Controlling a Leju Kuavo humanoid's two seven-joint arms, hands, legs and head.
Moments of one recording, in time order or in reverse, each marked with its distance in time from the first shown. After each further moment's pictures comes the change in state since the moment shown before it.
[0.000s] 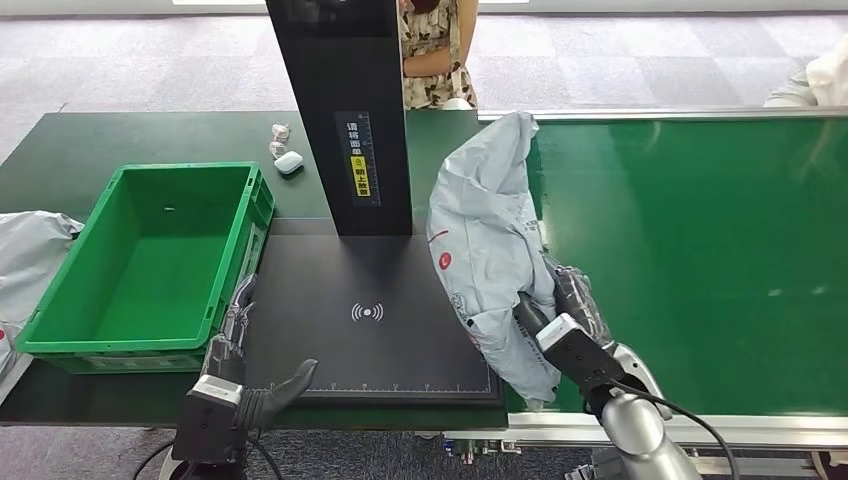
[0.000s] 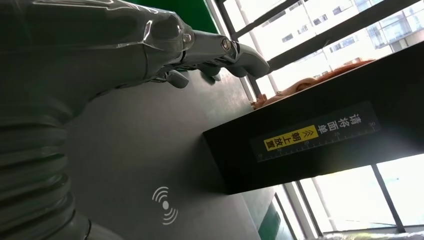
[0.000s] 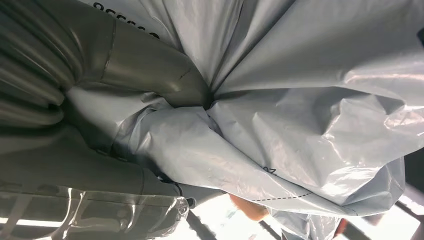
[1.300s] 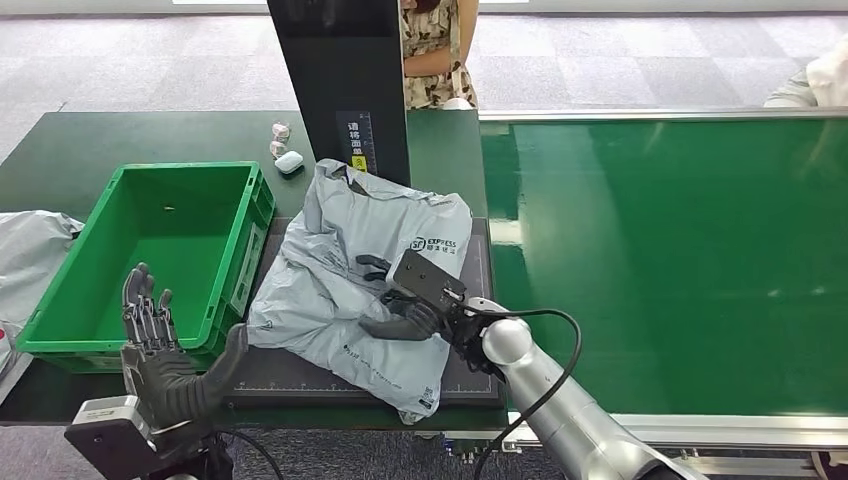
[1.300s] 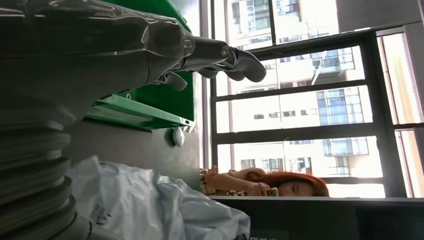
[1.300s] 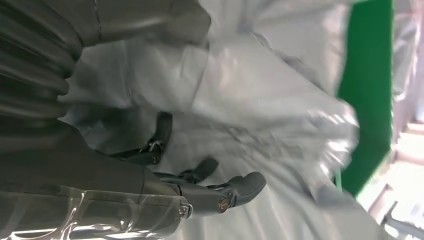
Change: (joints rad) left arm -0.005 -0.046 0.029 -0.067 0.215 0.290 -0.173; right arm -0.441 0.241 0.343 0.672 -0.391 0.287 0.205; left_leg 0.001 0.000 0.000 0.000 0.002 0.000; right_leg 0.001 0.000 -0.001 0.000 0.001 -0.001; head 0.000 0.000
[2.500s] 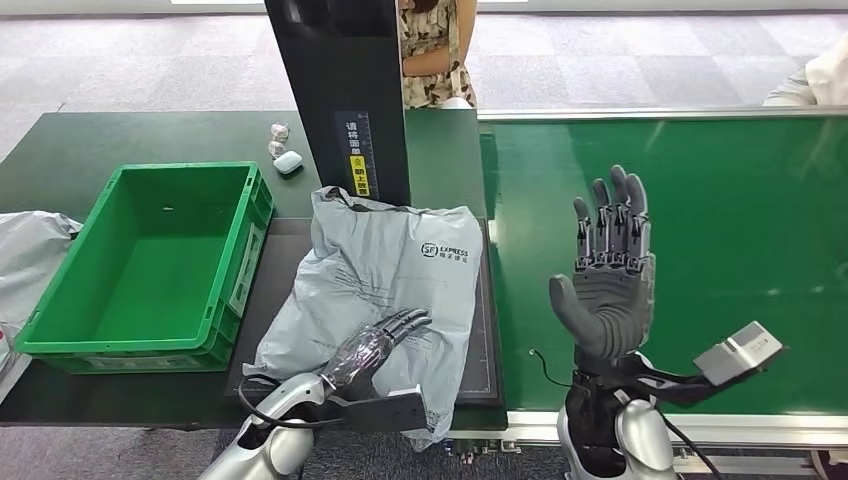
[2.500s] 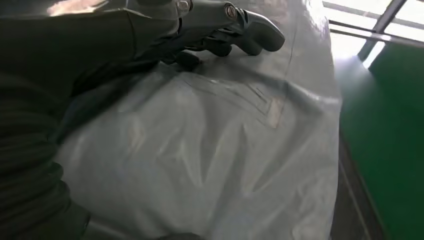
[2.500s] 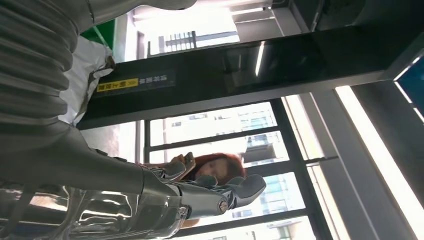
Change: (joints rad) left arm -0.434 0.077 -0.385 0.641 -0.608 -0.579 0.178; right arm 0.514 -0.034 -0.382 -0.918 -0.240 -0.308 -0.342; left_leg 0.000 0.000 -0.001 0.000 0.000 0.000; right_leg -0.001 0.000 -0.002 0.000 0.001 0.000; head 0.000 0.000
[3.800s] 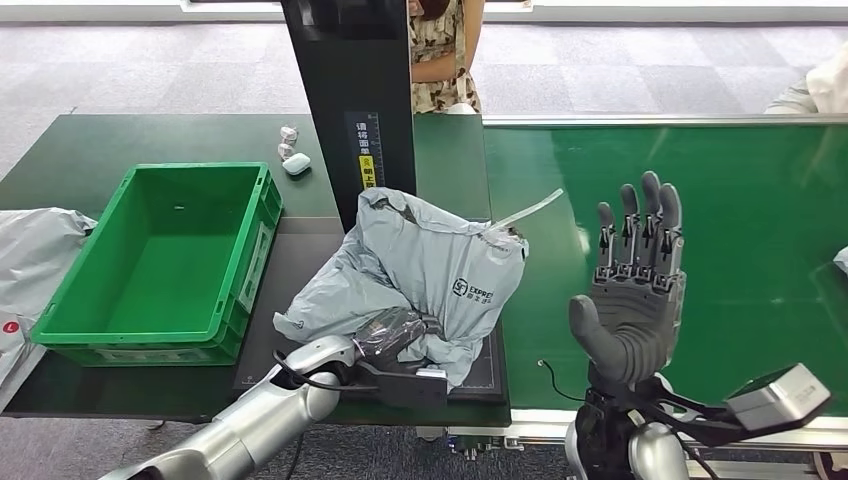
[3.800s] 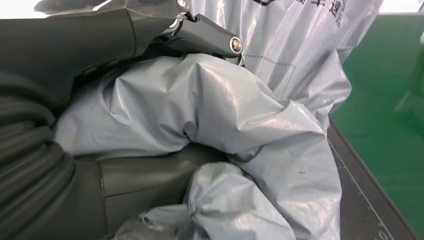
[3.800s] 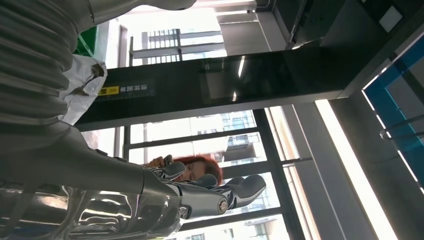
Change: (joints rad) left arm -0.319 -0.032 -0.270 0.418 0.114 0.049 -0.076; right arm 0.055 -0.010 0.014 -0.105 0.021 -0.026 -0.028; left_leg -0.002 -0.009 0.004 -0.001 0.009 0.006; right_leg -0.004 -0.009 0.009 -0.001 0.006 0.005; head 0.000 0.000
